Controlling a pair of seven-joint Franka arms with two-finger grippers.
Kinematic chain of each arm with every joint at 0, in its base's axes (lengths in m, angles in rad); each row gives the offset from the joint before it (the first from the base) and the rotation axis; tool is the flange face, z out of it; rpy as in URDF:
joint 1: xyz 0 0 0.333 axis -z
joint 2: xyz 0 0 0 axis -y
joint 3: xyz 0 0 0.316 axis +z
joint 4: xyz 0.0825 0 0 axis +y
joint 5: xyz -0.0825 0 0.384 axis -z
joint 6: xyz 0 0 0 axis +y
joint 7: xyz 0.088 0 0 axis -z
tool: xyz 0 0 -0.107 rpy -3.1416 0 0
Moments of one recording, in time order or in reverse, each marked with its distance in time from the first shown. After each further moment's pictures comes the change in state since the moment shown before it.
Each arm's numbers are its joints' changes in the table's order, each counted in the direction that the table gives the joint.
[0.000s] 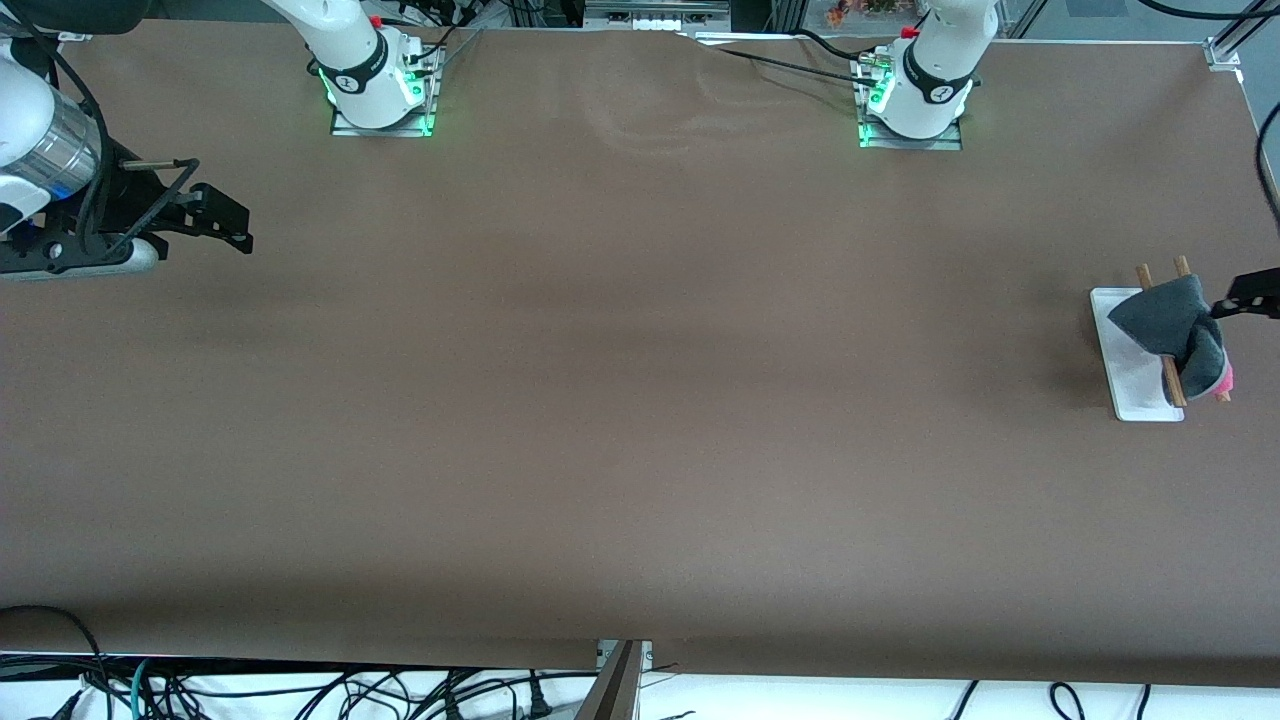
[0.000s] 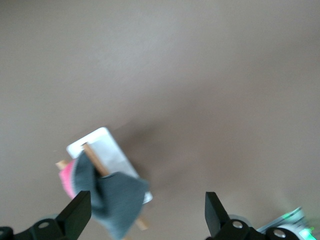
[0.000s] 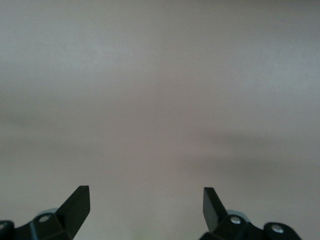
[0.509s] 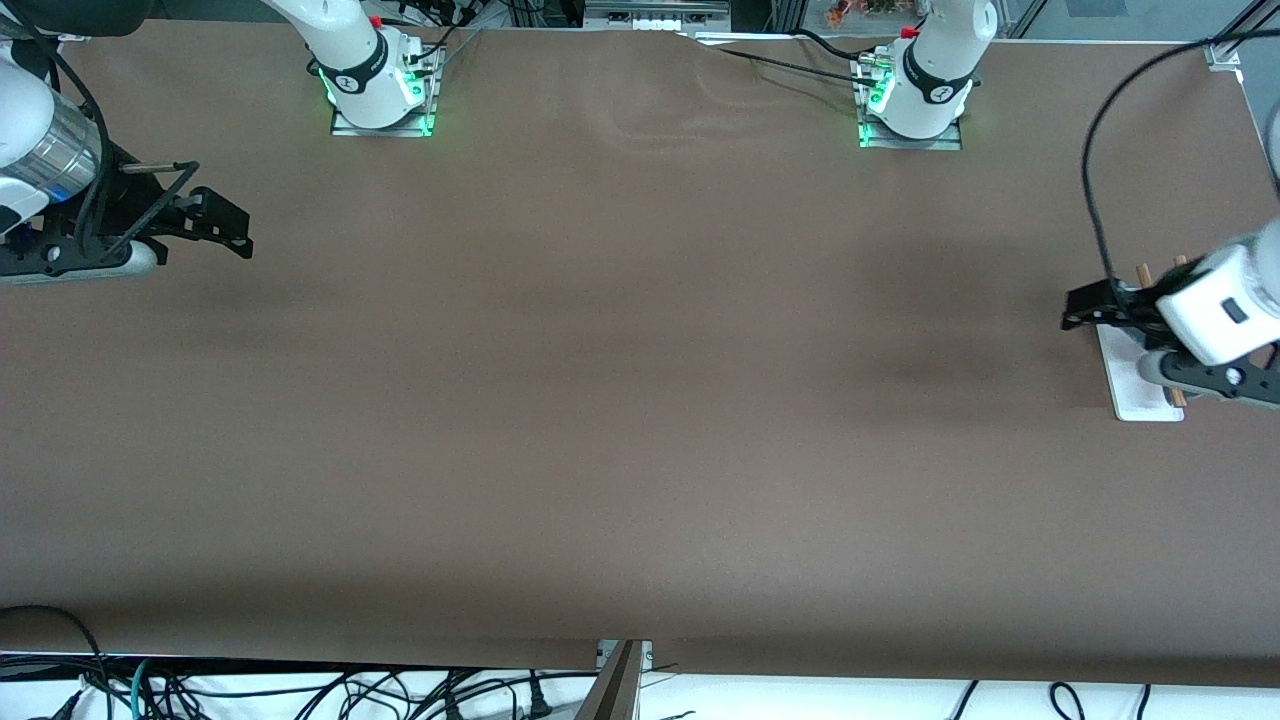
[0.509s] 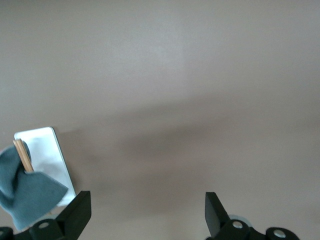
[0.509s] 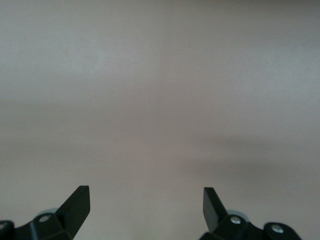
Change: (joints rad) left arm 0.318 0.089 0.019 0.020 0.001 0.021 -0.598; right arm 0.000 -0.002 0.001 -0.005 0.000 -0.015 0.000
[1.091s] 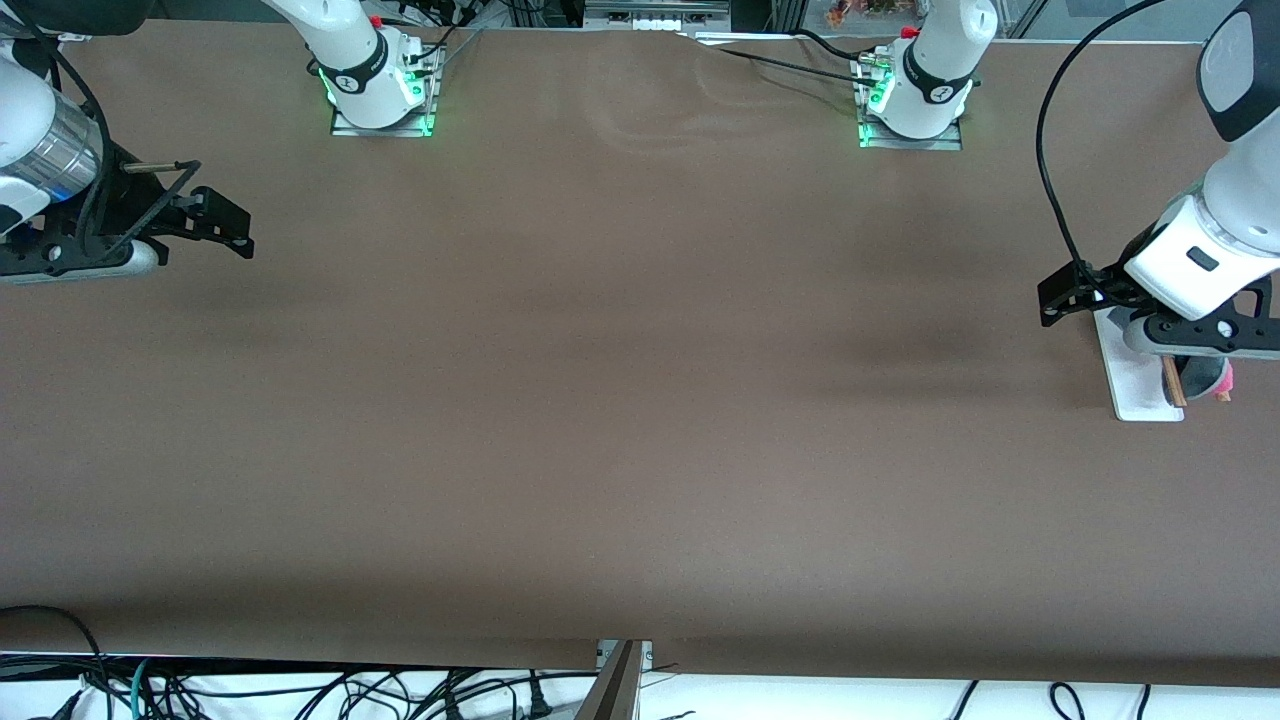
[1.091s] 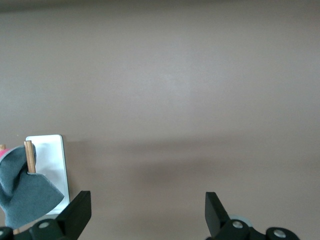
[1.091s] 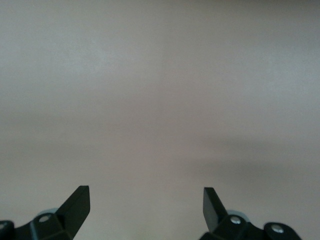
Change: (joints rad) left arm 0.233 0.170 0.263 0.227 0.038 -0.218 -0.079; right arm -0.001 0.000 0.001 -0.001 0.000 -0.001 0.000
